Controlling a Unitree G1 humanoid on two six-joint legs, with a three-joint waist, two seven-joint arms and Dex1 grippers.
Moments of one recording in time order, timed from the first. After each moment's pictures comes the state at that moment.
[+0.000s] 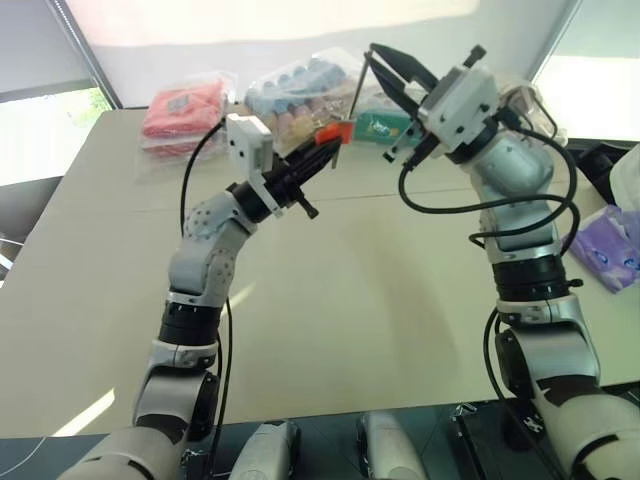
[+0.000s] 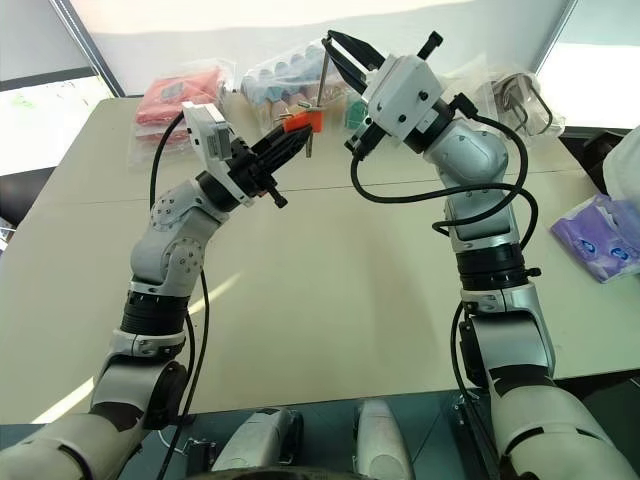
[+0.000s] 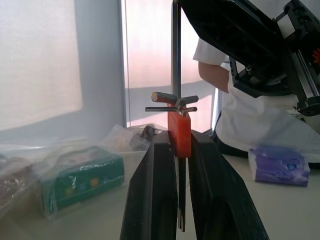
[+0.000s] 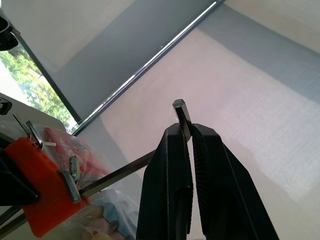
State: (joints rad) left arm -0.71 0.20 0.02 0.04 -0.47 0.19 -0.72; right arm -0.93 -0.45 0.03 0.20 0.00 -0.38 0.57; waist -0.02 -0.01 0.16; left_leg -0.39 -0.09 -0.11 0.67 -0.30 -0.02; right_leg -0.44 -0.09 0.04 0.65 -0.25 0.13
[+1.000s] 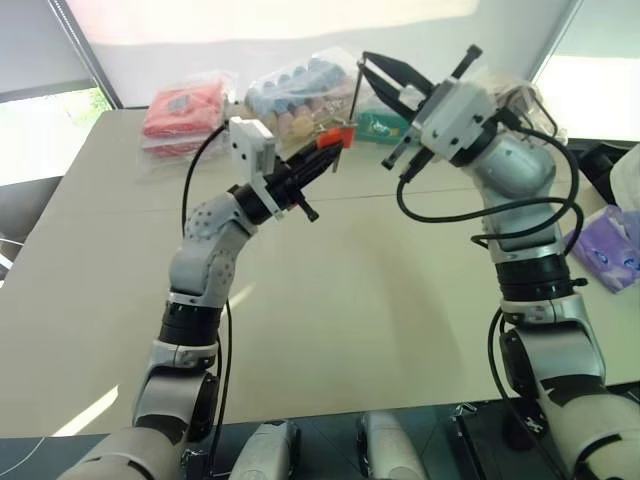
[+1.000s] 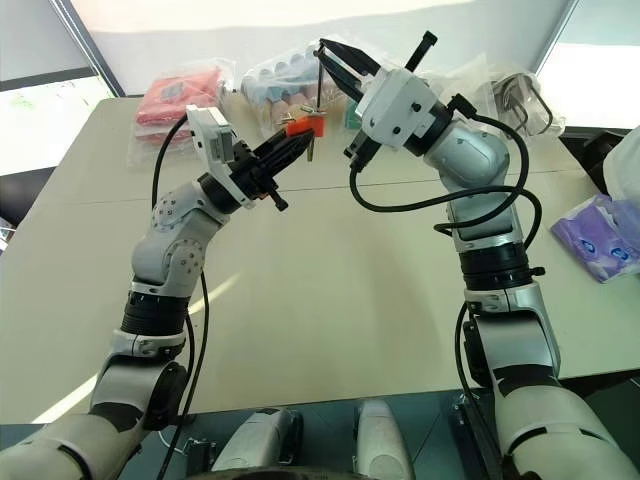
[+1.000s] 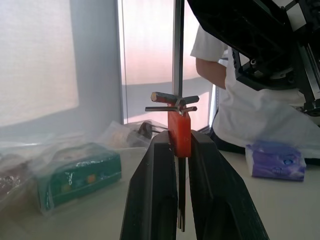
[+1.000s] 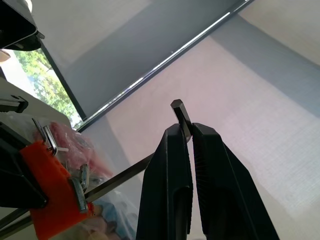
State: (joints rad) left arm -0.71 0.20 0.02 0.05 -0.46 0.19 -0.73; right arm -0.93 -0.48 0.06 0.20 -0.03 -0.42 0.61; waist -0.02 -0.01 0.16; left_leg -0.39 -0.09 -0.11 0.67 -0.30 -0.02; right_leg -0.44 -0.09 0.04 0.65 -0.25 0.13
